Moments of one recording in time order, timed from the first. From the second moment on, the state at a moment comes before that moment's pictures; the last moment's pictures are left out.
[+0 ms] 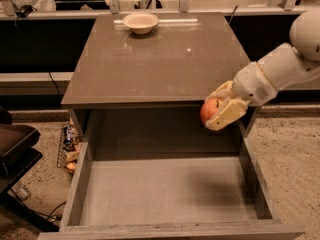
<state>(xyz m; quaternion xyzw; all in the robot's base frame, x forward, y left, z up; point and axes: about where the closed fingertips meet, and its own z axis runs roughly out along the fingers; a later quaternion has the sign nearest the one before) 0.515 -0.147 0.825 -0.59 0.72 0.27 0.24</state>
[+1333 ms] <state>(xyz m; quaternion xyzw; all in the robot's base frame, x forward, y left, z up) 0.643 -0.194 0.967 -0.52 0.73 0.15 0.42</state>
